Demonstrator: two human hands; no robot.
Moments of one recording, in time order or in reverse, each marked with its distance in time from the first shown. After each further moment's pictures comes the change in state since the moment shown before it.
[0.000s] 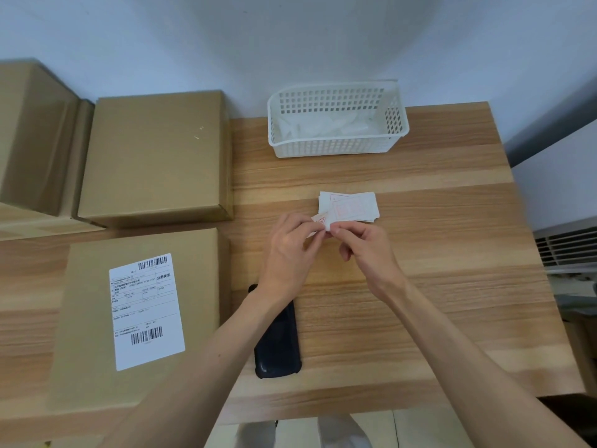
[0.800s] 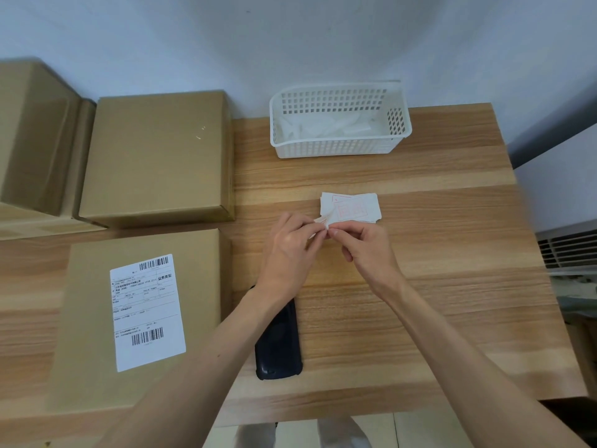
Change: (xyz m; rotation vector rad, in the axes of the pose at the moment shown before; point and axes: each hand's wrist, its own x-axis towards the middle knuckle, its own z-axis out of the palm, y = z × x) left_hand 0.004 -0.003 -0.001 0.070 -0.040 0.018; right_hand 0.002 -0.003 0.003 -0.132 -0.009 -0.093
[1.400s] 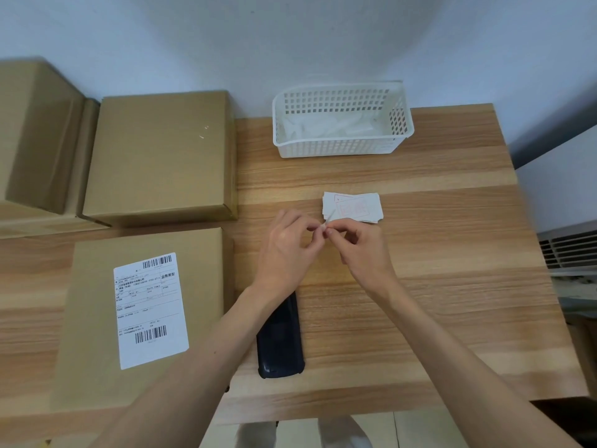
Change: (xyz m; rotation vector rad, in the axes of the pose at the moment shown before) left_hand 0.000 0.003 -0.015 -0.054 -0.011 -0.019; right_hand -0.008 -0.005 0.010 -0.221 -0.008 -0.185
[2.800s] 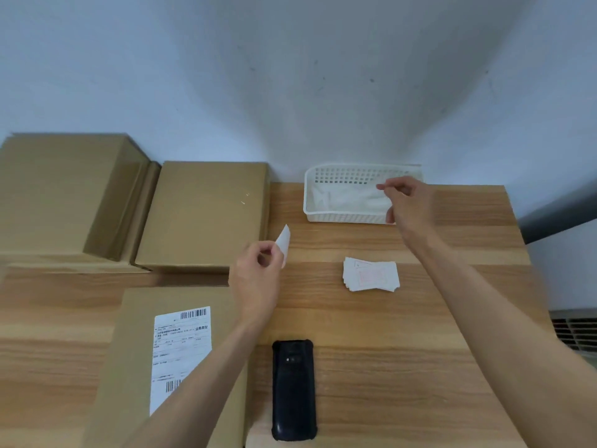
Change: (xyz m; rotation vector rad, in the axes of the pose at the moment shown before) left_hand 0.052 -0.011 -0.079 -0.193 0.328 -0.724; right_hand 0.166 -0.081 -0.055 0.068 0.311 0.126
